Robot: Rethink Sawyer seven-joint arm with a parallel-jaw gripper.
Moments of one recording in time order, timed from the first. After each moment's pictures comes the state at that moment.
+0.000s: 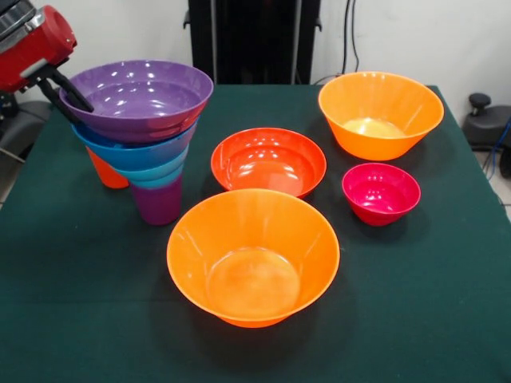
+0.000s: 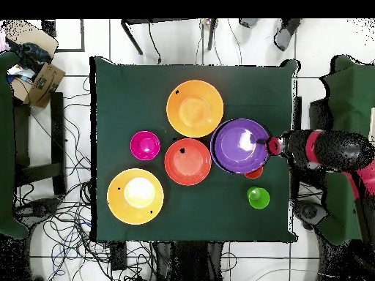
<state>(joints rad) -1.28 -0.42 0.93 1.53 -0.39 1.06 1.25</state>
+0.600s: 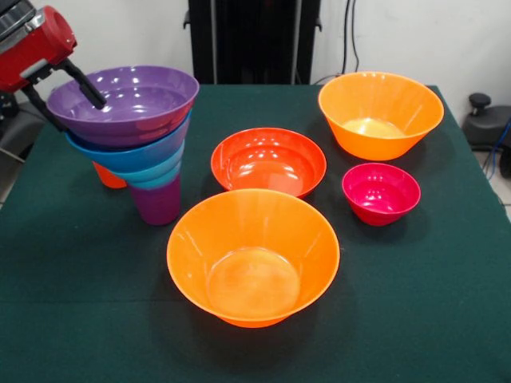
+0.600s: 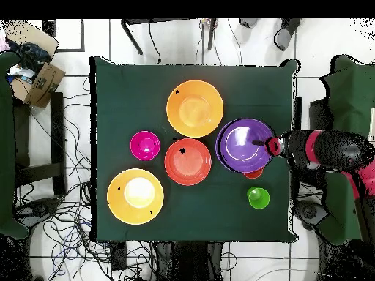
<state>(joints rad) -1.28 -0.42 0.93 1.53 -0.39 1.06 1.25</state>
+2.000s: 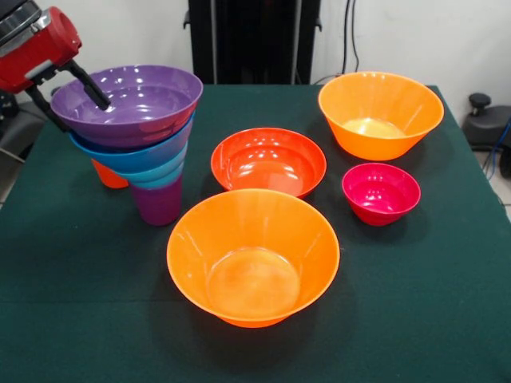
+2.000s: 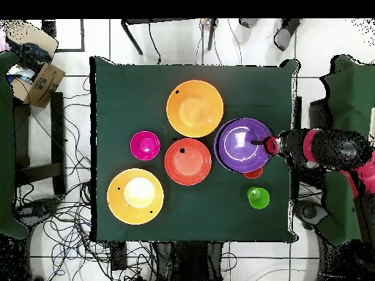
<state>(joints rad) -1.27 -0.43 0.93 1.53 -0.40 1.06 1.25</state>
